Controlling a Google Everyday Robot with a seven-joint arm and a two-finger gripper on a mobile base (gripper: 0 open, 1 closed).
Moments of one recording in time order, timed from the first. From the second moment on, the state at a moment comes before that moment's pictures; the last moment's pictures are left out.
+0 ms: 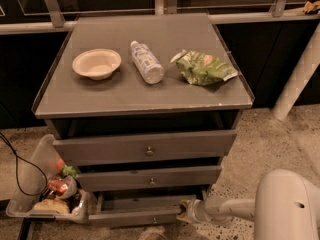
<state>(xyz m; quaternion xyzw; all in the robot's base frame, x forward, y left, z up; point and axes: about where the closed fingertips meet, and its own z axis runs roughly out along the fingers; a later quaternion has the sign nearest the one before) 0.508 -0.125 0.167 -0.59 0.75 0.10 0.28</state>
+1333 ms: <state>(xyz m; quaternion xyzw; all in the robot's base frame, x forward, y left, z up) 0.446 -0.151 0.150 -0.57 0.76 0.14 0.28</state>
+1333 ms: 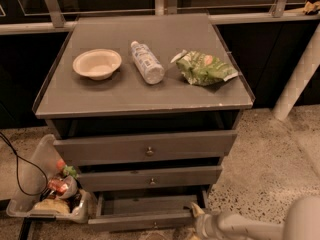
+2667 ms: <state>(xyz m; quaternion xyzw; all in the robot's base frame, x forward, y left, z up) 0.440 -0.153 0.164 -0.57 0.76 0.14 0.29</state>
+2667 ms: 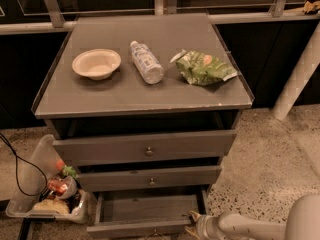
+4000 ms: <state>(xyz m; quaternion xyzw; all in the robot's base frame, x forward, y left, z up) 0.424 -0.161 0.164 -0.57 0.75 0.15 0.29</state>
